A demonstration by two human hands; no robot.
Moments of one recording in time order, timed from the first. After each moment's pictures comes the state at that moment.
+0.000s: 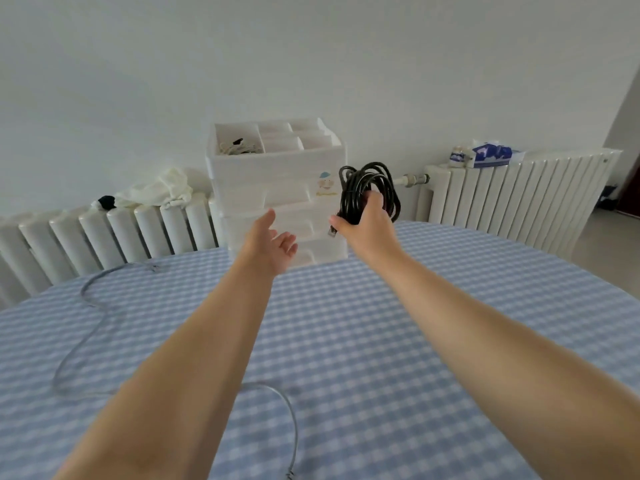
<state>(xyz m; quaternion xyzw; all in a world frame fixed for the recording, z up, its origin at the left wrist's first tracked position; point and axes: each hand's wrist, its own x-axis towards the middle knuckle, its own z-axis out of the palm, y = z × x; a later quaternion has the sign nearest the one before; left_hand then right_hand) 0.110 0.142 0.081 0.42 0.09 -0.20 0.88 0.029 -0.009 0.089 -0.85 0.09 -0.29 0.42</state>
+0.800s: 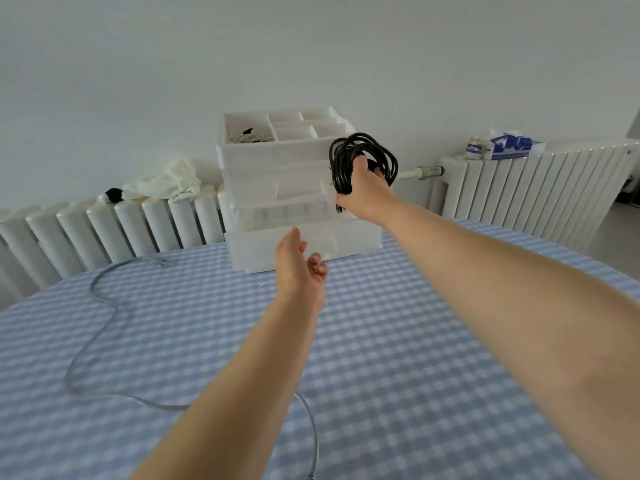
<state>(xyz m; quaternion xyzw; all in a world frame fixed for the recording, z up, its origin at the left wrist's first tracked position) 0.057 0.126 0.062 0.35 0.14 -0.11 0.92 0.078 -0.005 0.135 -0.95 0.04 -0.21 0.23</state>
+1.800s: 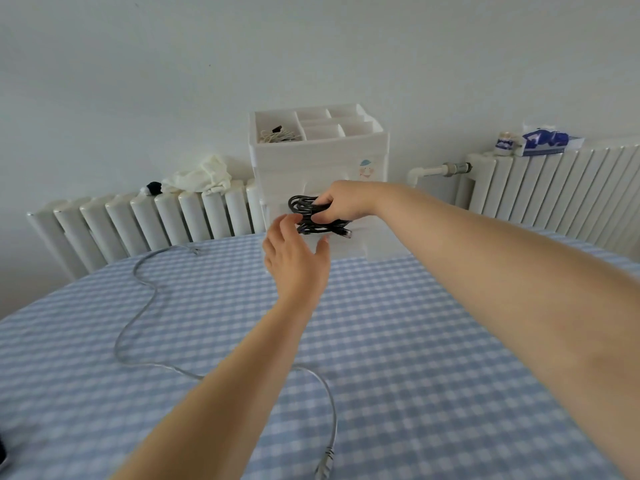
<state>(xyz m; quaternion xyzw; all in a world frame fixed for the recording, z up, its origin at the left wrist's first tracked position) 0.046 0.163 0.048 0.86 -0.04 0.26 0.45 0.096 0.040 0.144 -0.97 -0.14 0.04 0.18</state>
